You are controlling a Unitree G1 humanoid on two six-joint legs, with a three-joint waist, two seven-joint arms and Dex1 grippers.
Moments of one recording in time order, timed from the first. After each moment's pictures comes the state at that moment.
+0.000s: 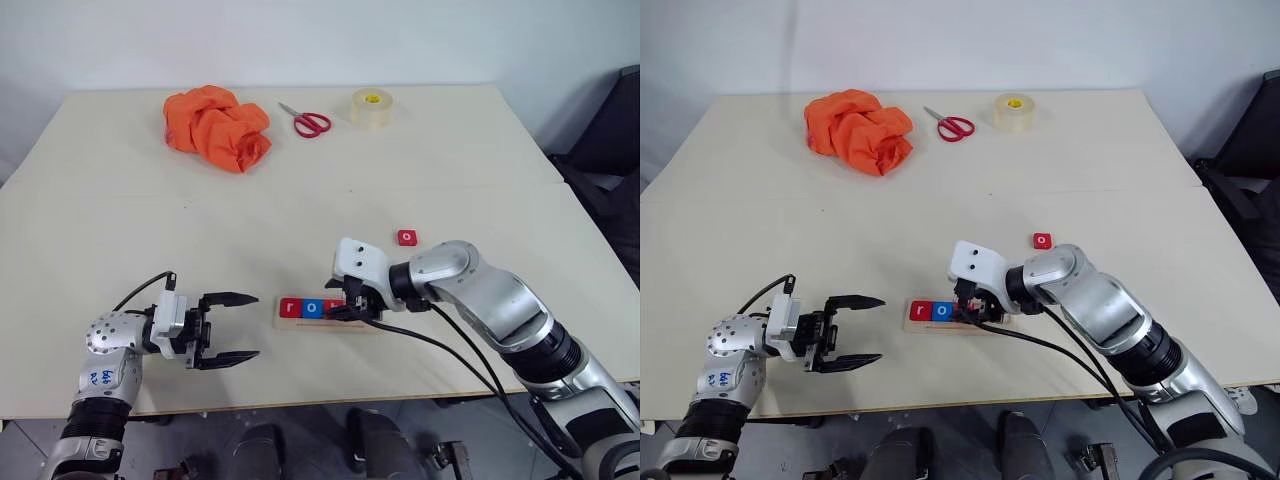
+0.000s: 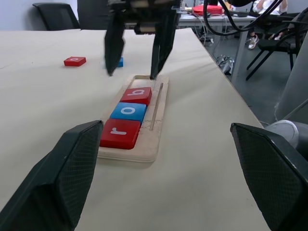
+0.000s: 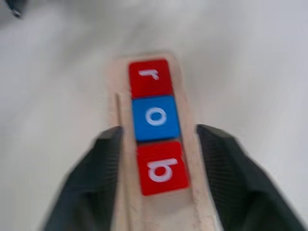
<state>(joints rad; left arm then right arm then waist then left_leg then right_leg) -0.23 0.58 0.08 0.34 -0.54 -0.29 -1.50 -0.73 -0.60 0.47 -0.39 0.27 0.96 0.96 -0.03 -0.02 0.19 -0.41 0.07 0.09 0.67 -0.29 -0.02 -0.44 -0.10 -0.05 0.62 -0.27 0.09</state>
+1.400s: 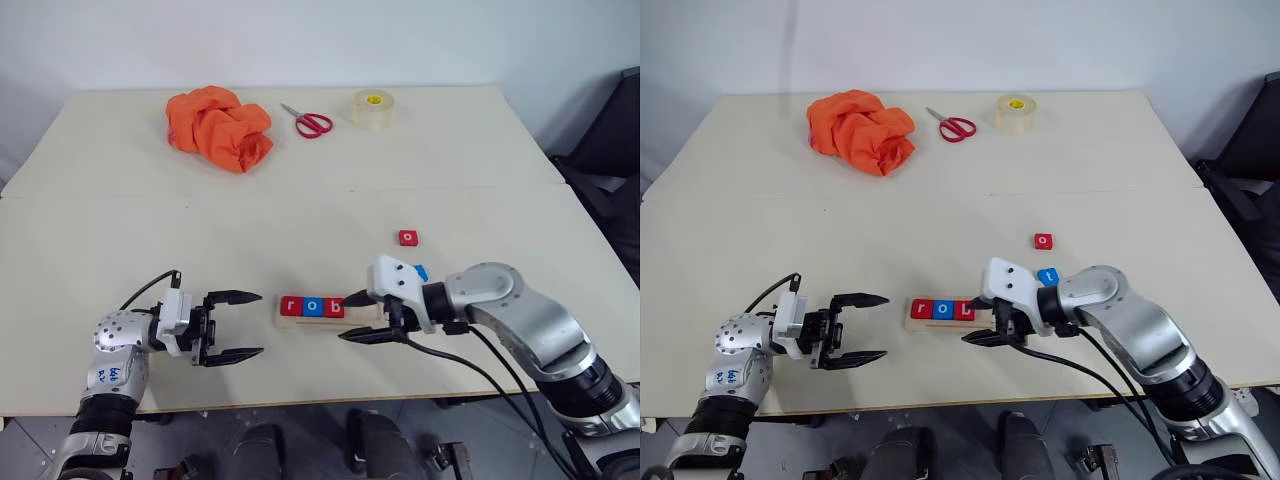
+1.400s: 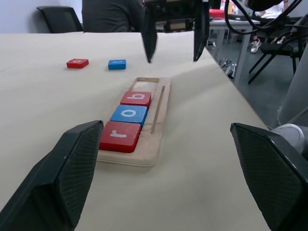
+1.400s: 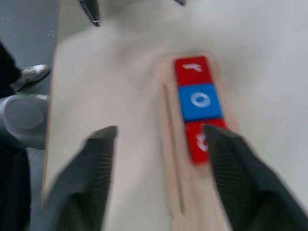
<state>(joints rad) -0.27 0.55 0.08 0.37 -0.52 -0.30 -1.50 -0.47 -0.74 0.25 -0.44 0.36 0.75 1.05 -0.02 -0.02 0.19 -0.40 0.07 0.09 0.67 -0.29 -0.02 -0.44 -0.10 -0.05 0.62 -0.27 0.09</state>
